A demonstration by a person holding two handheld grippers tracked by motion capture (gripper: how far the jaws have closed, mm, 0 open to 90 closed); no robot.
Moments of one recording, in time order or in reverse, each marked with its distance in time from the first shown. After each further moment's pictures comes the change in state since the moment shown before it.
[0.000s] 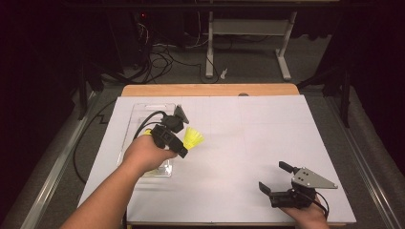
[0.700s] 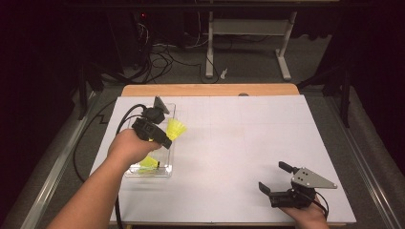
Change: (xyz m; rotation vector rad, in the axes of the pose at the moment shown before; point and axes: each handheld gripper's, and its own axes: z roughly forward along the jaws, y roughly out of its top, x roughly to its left) left arm 0.042 -0.015 -0.017 -0.042 0.027 -0.133; right arm 0.000 0.000 0.001 0.005 0.002 0.005
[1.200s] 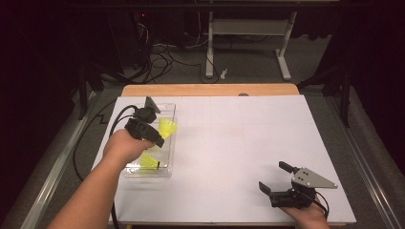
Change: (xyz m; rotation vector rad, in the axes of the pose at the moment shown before) left arm 0.025 -0.004 0.007 0.001 0.016 -0.083; right arm -0.001 0.000 0.000 -0.001 -0.001 0.000
